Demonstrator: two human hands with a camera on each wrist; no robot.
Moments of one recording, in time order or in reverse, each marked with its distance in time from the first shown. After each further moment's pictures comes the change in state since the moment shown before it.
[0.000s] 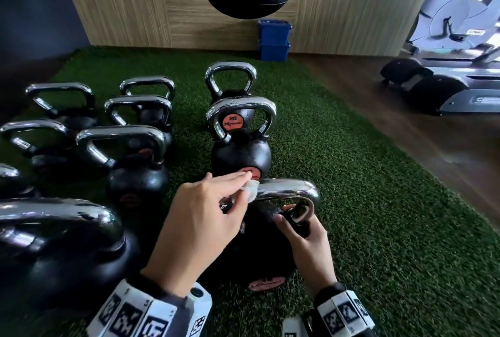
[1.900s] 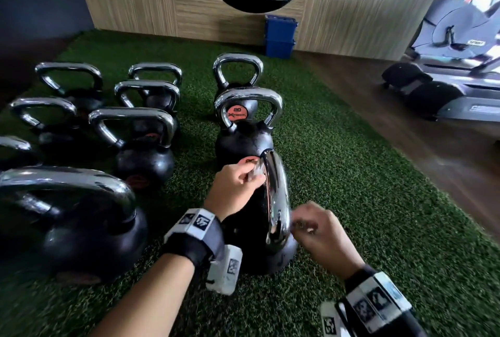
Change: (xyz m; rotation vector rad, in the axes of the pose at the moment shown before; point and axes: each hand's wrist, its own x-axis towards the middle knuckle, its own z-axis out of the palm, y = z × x) left_hand 0.017 -0.069 0.078 -0.316 -0.213 -0.365; right_hand -0.020 -0.054 -0.028 -0.405 -0.331 -0.150
